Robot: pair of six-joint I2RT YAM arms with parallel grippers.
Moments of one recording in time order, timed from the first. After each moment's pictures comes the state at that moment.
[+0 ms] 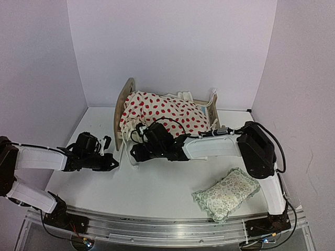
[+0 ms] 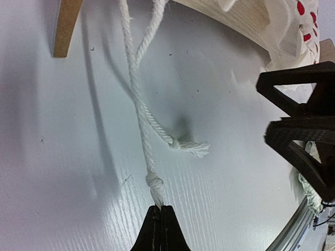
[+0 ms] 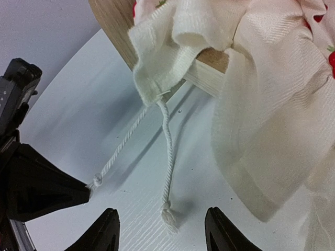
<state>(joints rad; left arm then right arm) -0.49 1.30 0.47 0.05 0.29 -0.48 1.03 2.25 1.68 -0.04 0.05 0.45</state>
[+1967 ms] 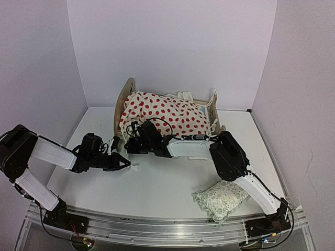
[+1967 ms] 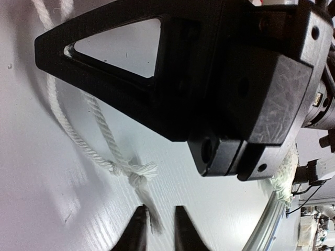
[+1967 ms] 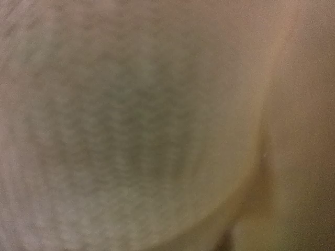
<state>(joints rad) -0.49 1.51 0.48 0.37 0.52 -0.54 0.97 2.65 2.16 -0.01 -0.13 0.67</state>
